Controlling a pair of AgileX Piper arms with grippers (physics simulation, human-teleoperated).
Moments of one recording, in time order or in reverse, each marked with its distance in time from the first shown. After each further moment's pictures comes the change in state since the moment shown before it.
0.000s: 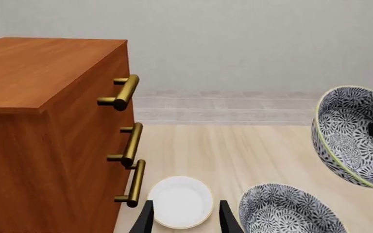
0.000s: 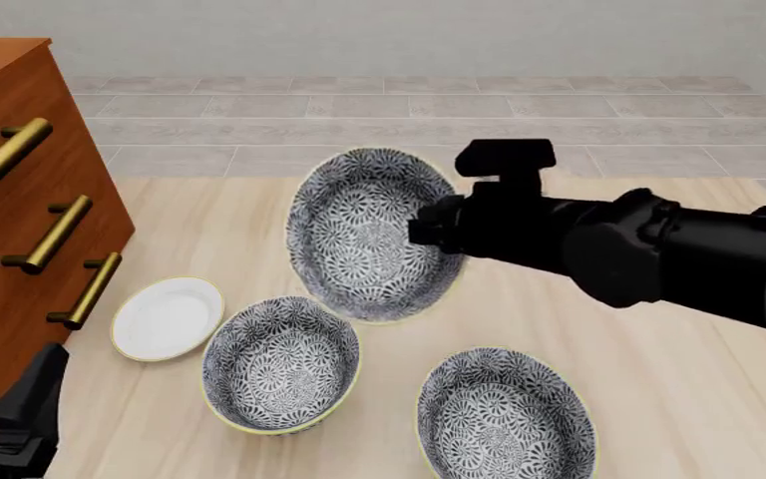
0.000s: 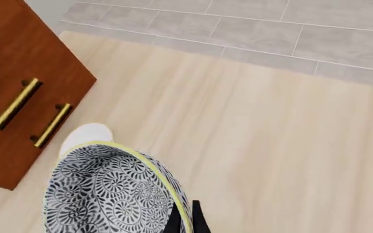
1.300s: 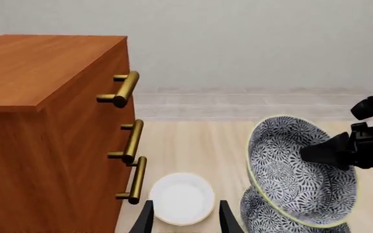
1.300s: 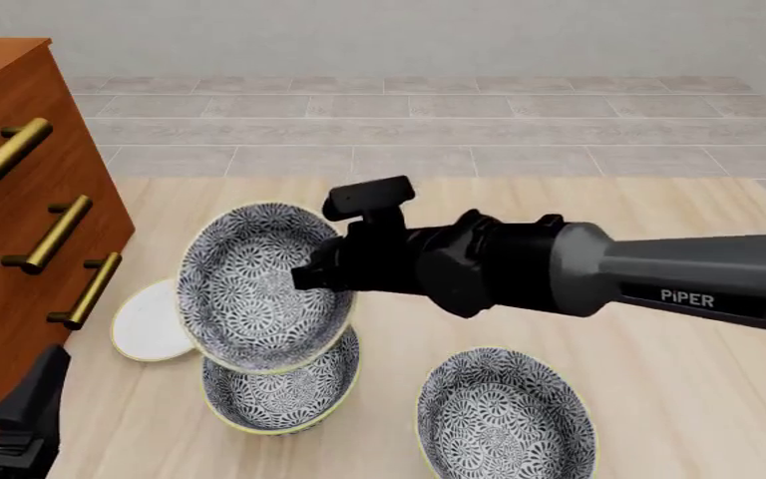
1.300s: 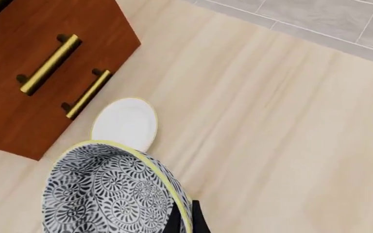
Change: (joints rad) left arm 0.003 0.000 0.000 0.017 0.011; right arm 0.205 0.325 -0.235 0.000 0.025
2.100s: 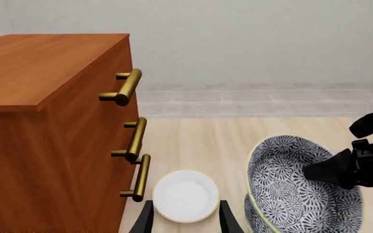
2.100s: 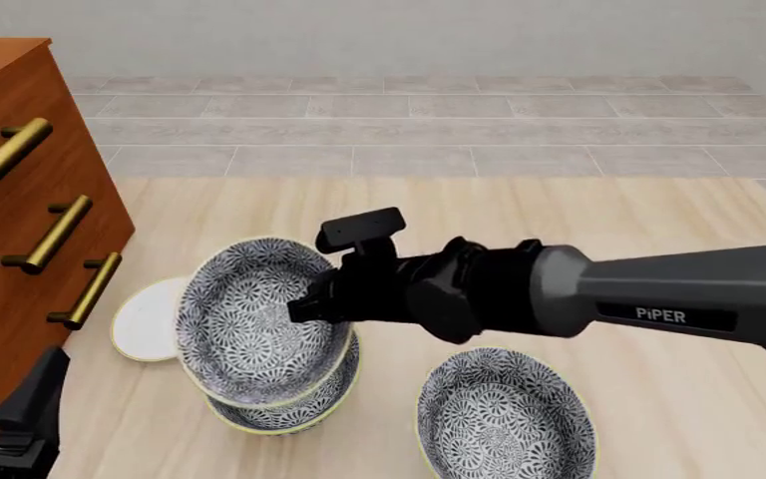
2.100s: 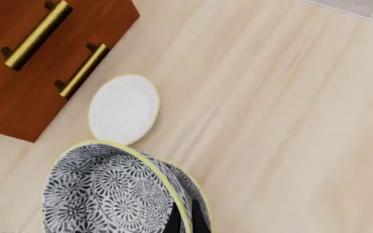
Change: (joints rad) left arm 0.013 0.000 0.000 0.013 0.019; right arm 0.034 0.034 0.044 -0.007 0.039
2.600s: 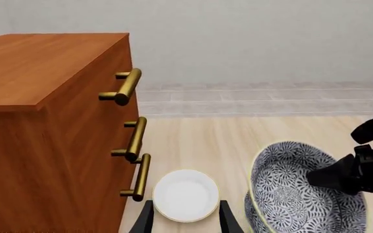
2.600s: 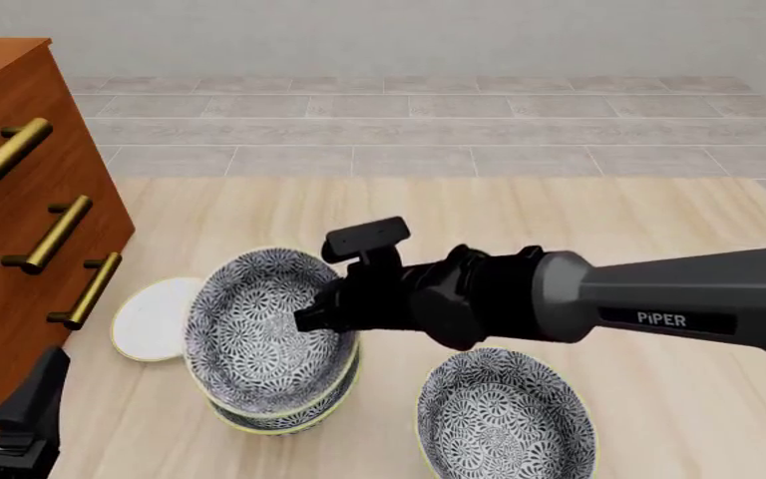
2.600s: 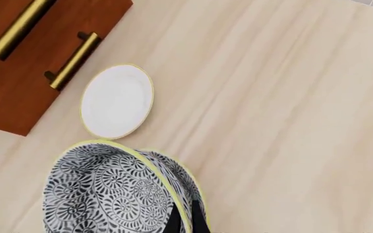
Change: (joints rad) left arm 0.000 0.000 0.000 0.003 0.003; right arm -0.003 0.000 0.029 0.004 0.002
